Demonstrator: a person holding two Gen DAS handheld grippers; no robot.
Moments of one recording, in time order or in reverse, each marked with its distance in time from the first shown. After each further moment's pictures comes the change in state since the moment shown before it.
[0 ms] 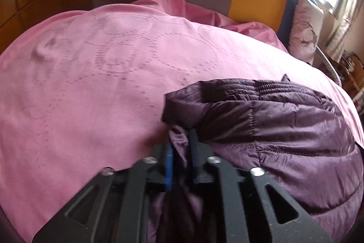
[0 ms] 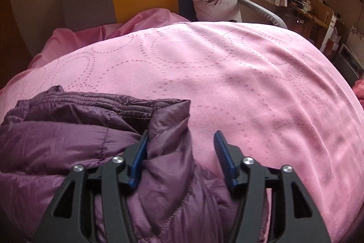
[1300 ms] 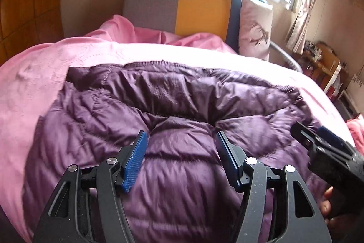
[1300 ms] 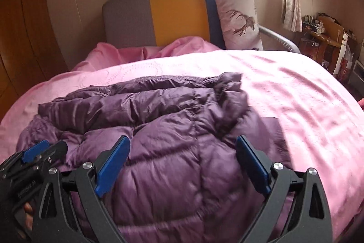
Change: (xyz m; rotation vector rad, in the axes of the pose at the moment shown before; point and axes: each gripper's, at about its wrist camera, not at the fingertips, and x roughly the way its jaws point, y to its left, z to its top) left arm -0.079 -0.144 -0.080 0.138 -0.162 -0.171; right arm -0.126 0.045 -0.086 -0.086 -0.195 0.165
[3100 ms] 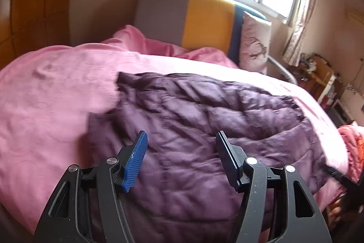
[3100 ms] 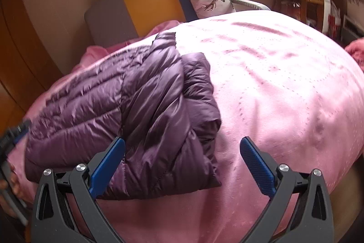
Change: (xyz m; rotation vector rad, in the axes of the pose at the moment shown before) left arm -0.061 0.080 -0.020 -0.013 -0.056 0.009; right arm -0.070 -0.096 -0.072 0.279 0.085 0.052
